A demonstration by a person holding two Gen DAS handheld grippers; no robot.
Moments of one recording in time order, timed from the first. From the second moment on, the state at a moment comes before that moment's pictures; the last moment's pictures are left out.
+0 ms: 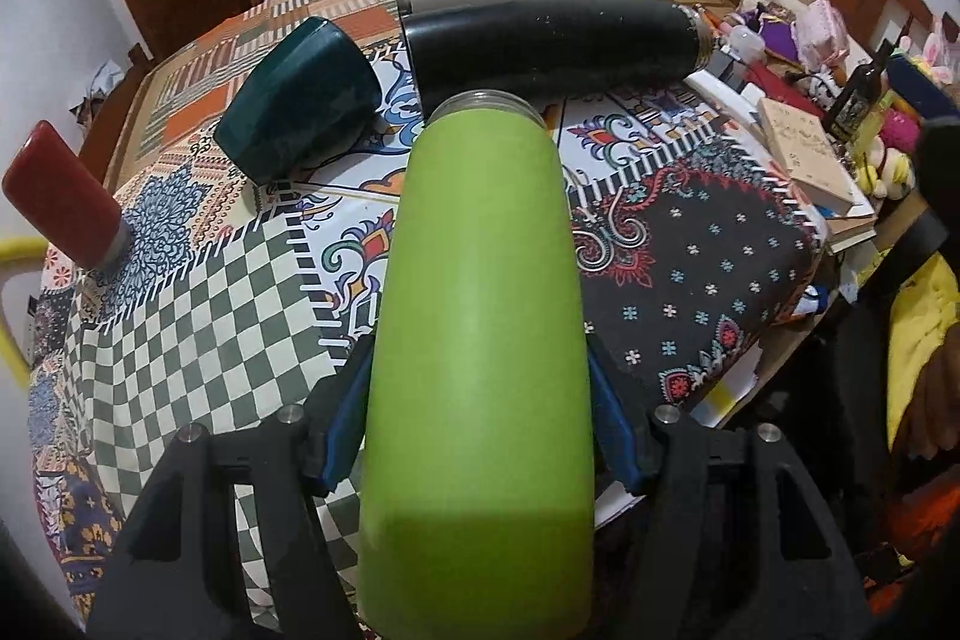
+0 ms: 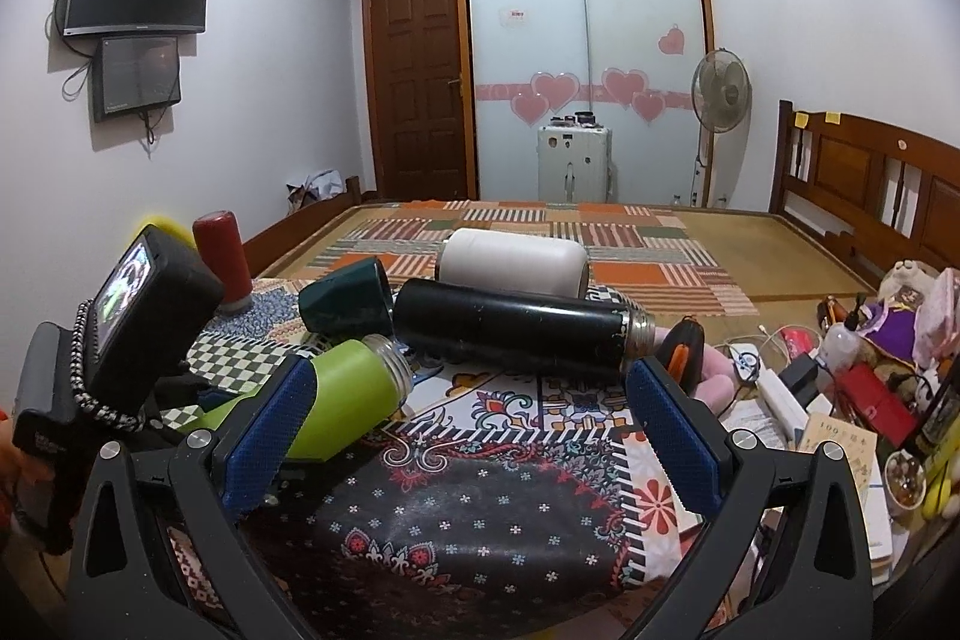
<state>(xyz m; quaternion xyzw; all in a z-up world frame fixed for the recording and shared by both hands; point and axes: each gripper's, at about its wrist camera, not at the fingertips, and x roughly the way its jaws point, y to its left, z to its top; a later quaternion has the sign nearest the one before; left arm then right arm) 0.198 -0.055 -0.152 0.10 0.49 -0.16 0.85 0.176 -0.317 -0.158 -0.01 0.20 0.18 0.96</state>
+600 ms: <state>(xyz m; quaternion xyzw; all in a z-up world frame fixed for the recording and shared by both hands) 0.179 0.051 -0.138 0.06 0.45 -0.08 0.89 0.203 -0.281 -0.163 0.00 0.25 0.23 0.94</state>
